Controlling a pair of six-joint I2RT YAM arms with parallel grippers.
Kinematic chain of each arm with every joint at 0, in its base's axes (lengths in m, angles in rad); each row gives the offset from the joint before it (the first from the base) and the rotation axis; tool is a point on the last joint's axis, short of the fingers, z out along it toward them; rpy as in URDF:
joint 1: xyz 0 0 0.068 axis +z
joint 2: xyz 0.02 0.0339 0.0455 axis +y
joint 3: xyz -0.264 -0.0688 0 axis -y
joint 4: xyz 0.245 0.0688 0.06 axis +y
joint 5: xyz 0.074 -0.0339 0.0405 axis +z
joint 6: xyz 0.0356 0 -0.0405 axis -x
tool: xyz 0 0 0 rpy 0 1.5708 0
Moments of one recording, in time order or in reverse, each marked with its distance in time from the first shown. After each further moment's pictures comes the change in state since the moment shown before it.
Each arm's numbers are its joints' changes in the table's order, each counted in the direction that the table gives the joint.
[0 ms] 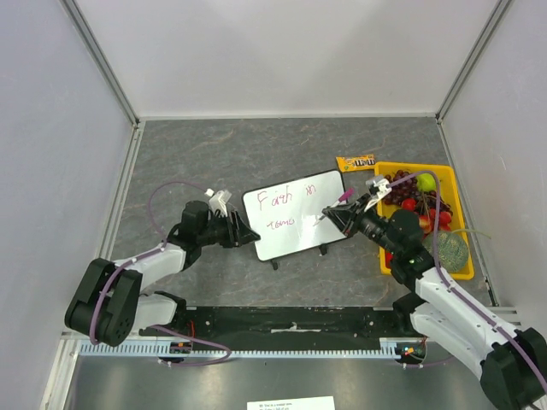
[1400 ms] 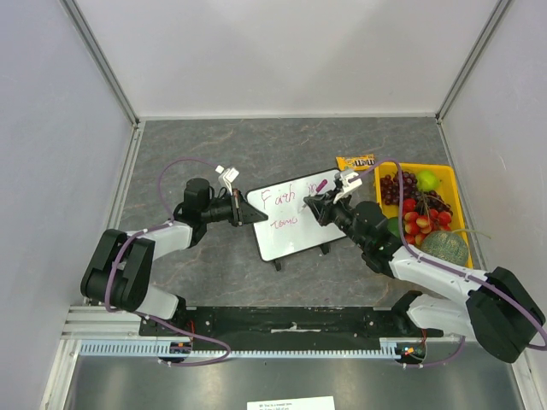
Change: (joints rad) left arm 0.051 0.217 0.203 -0.166 -0.281 0.001; right arm 0.264 0.349 0.122 -0.184 -0.412 0.158
